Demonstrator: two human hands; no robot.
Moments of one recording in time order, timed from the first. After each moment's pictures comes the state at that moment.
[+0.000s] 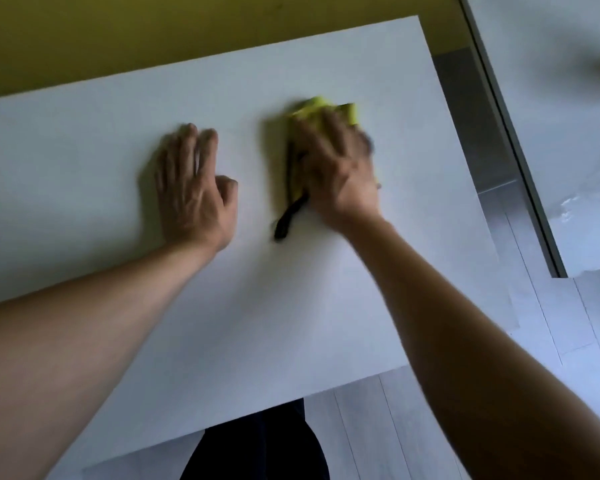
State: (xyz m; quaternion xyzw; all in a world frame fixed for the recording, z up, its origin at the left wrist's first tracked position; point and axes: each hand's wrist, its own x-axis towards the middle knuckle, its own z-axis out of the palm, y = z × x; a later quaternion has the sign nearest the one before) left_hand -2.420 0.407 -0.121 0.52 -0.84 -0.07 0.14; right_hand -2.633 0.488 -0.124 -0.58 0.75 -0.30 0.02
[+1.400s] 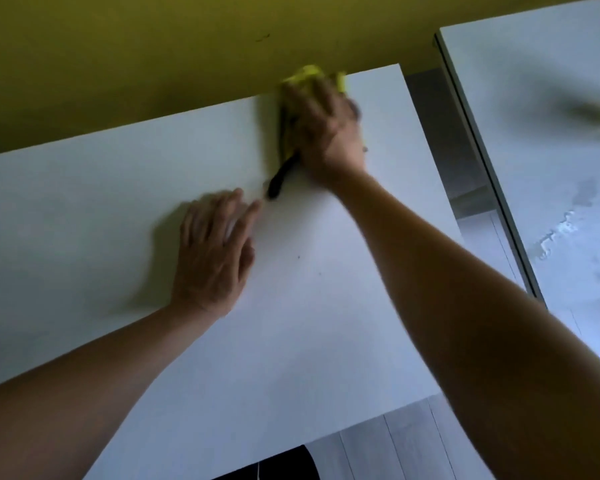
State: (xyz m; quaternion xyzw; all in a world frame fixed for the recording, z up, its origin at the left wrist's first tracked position) left_hand -2.429 0.416 -0.111 0.35 -0.93 -0.07 0.08; right_hand -2.697 0.382 -0.112 -0.56 0.79 -0.26 0.04
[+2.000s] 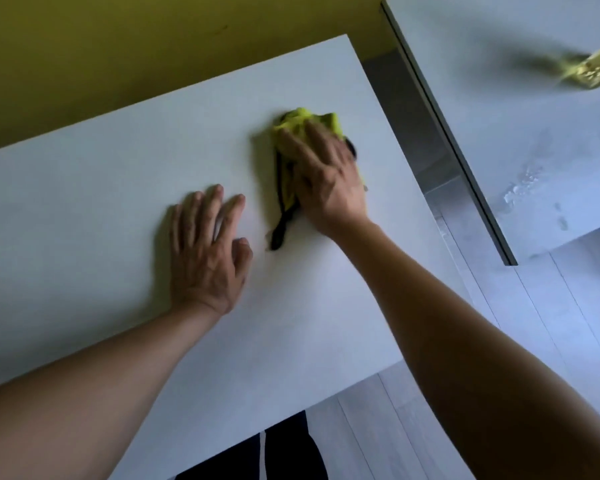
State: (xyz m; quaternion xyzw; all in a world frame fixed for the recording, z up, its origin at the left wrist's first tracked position) left_hand -2.448 0.457 -0.120 0.38 -0.92 -0.07 0.11; right_hand -2.681 0.502 -0.114 -0.54 0.80 -0.27 0.03
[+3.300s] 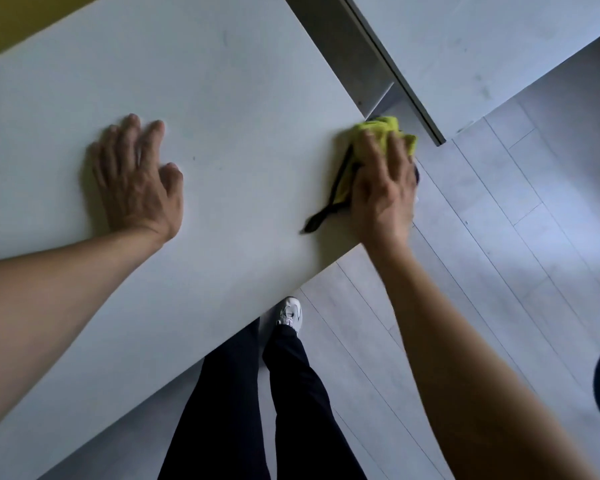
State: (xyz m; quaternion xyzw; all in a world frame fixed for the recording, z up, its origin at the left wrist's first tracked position) left_hand -2.447 0.459 -0.122 0.39 -0.91 -0.06 0.10; right_hand -2.652 0.726 -0.111 -0.26 0.93 -0.26 -0.01
